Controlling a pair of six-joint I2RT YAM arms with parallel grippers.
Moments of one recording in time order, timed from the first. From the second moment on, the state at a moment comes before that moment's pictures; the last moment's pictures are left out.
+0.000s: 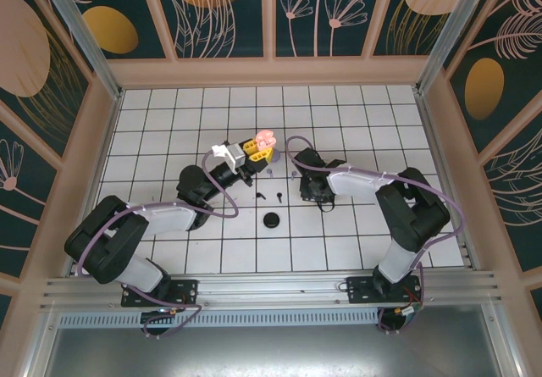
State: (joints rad) left arm -0.64 1.50 0.53 1.33 0.41 -0.07; right arm 0.66 1.71 0.94 -0.52 0.16 0.73
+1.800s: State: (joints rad) left arm -0.64 1.59 0.67 1.30 0.42 -0.04; right arm 0.66 1.28 1.36 -0.43 -0.02 0.75
